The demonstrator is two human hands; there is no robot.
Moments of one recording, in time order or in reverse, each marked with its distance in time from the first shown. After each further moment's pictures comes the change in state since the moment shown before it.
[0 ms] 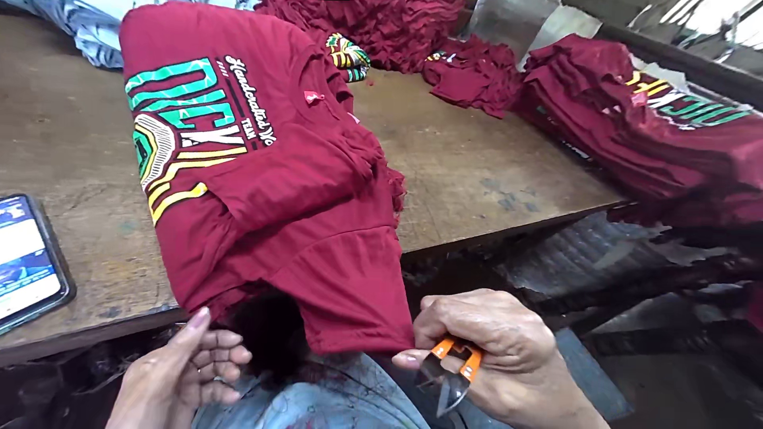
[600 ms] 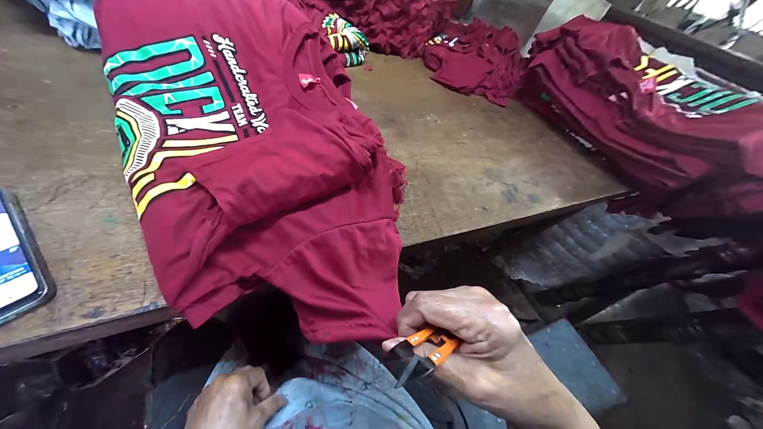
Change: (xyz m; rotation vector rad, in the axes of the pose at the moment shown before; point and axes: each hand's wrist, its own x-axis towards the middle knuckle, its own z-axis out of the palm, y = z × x) left_hand 0.002 -0.087 0.001 1.142 -0.211 0.135; right_hand -0.003 0.012 0.008 0.027 -0.041 0.108
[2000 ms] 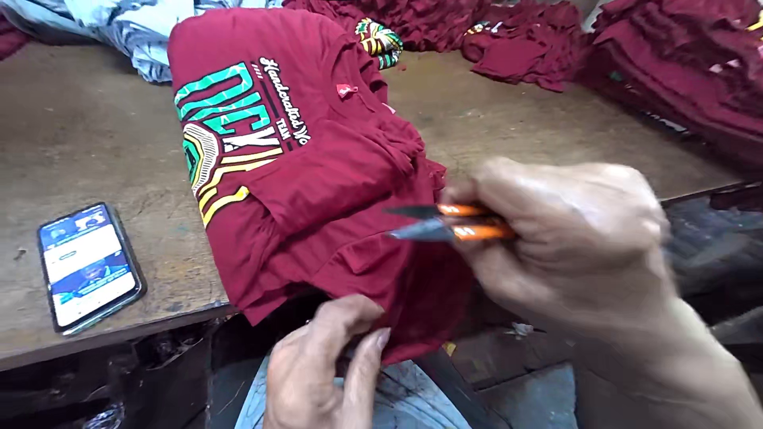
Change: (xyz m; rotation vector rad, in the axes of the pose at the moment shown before) left_hand 0.006 0.135 -0.065 -0.503 0.576 0.682; right_hand 0.085 -0.028 -0.031 -0.794 0.147 -0.211
